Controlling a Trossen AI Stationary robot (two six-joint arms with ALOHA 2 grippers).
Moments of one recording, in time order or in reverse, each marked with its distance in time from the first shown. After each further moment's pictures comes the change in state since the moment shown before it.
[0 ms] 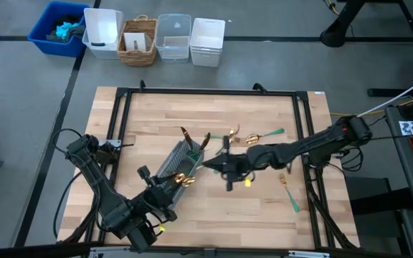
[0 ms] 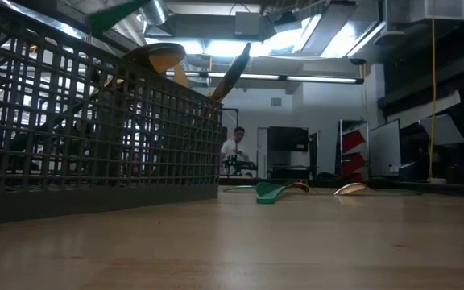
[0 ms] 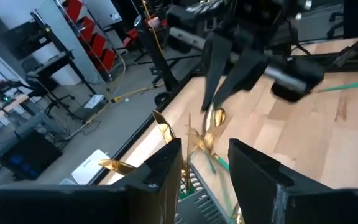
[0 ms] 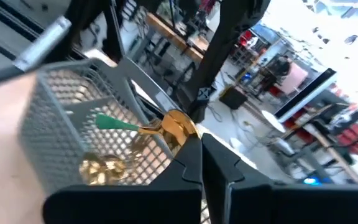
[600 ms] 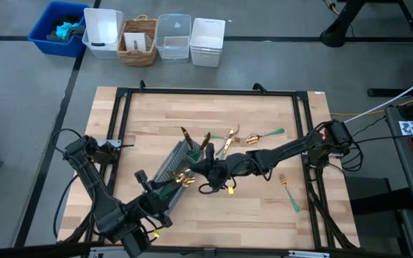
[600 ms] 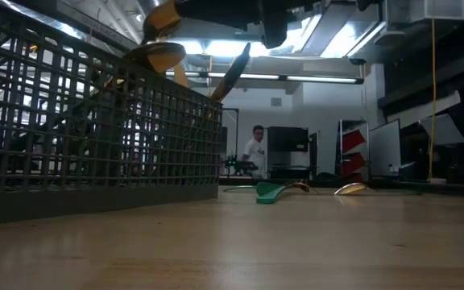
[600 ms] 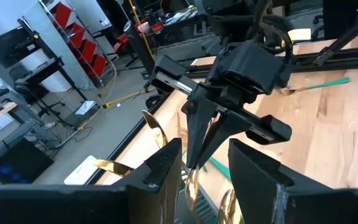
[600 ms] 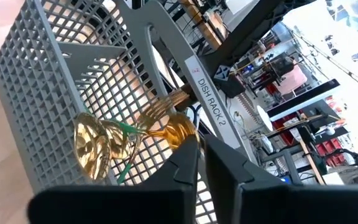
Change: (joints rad) left arm -0.044 0.000 0.000 0.010 0.000 0.013; right arm 0.000 0.211 0.131 -0.035 0.046 -0.205
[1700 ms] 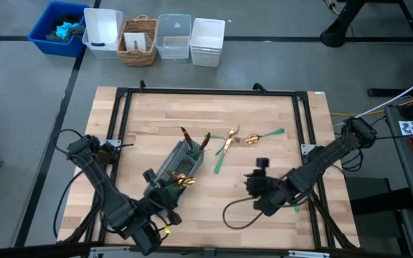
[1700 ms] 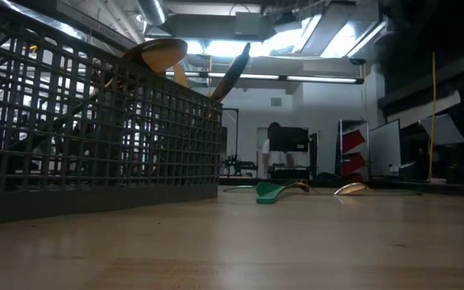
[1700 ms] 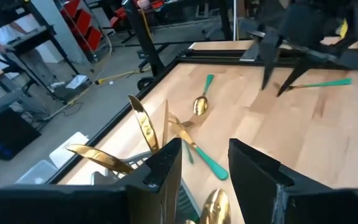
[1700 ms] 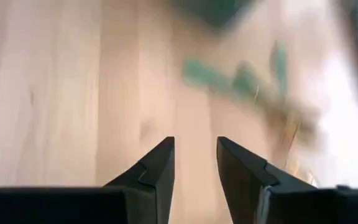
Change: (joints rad) left arm 0.069 0.010 -0.009 0.148 0.074 0.044; right arm 0.382 -0.249 -0.001 -1.259 0.333 1.338
